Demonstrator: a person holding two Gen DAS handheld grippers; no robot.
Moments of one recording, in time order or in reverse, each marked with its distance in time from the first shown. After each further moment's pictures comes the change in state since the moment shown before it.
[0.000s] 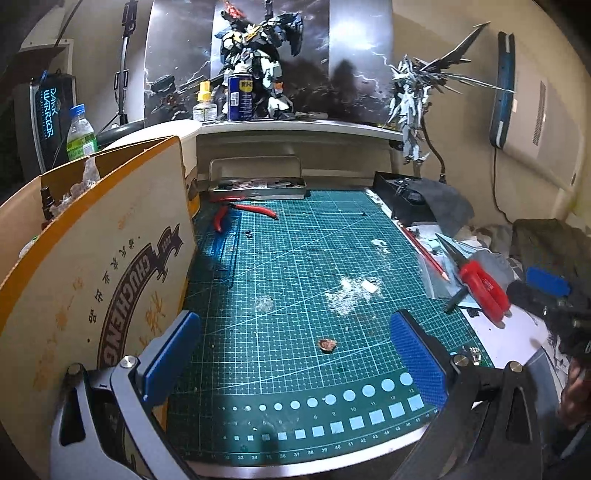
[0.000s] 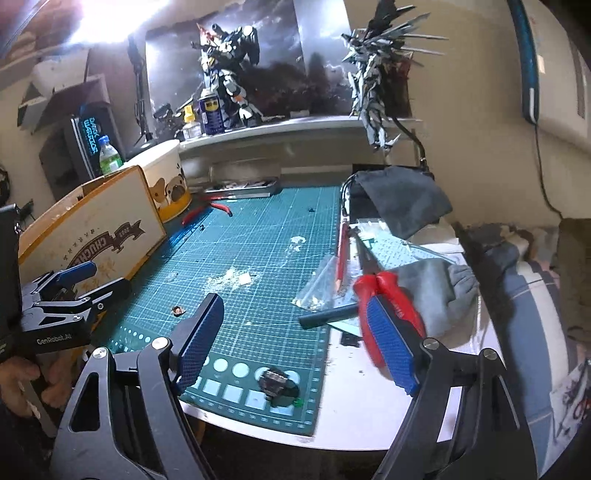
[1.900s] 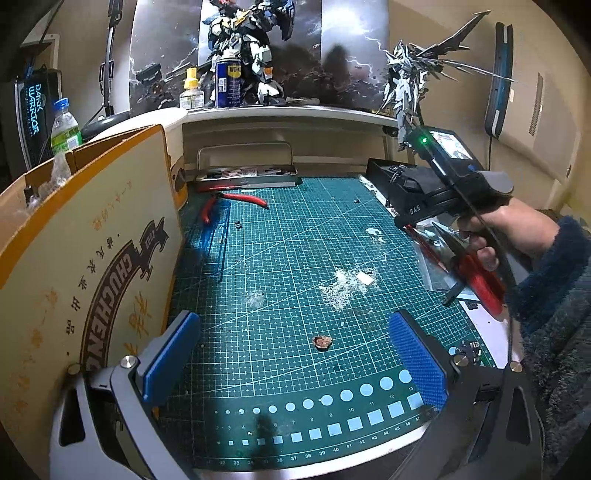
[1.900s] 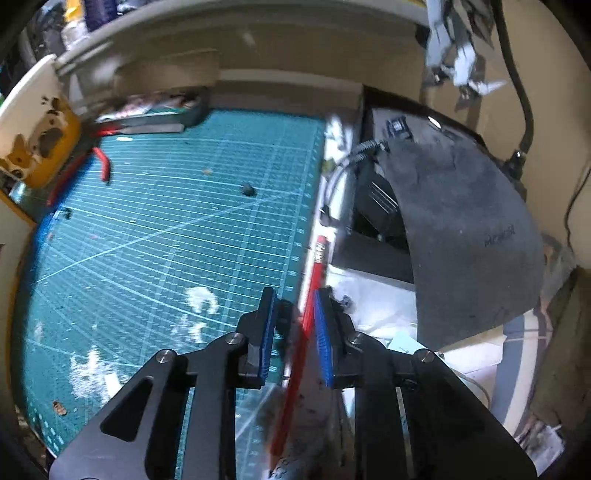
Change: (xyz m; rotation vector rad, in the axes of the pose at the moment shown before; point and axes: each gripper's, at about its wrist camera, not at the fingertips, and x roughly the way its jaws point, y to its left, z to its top) left arm 0.011 -0.002 0.005 0.022 0.056 -0.035; right arm 0.237 -0.043 0.100 -0.095 0.508 -0.142
